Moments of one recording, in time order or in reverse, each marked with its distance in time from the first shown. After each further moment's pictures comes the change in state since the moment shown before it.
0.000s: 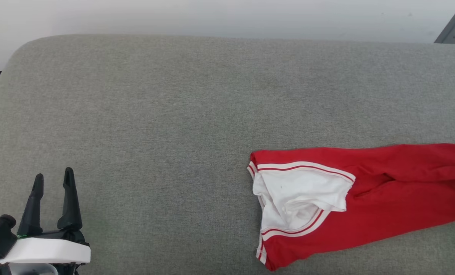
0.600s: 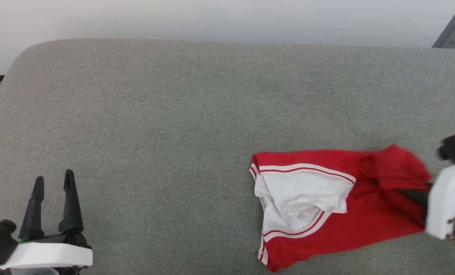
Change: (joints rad) left arm 0.021 -0.042 0.026 -0.037 0.017 -0.011 0.000; right arm 0.068 -0.003 0.221 -0.505 0.041 0.000 0.032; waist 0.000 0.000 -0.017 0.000
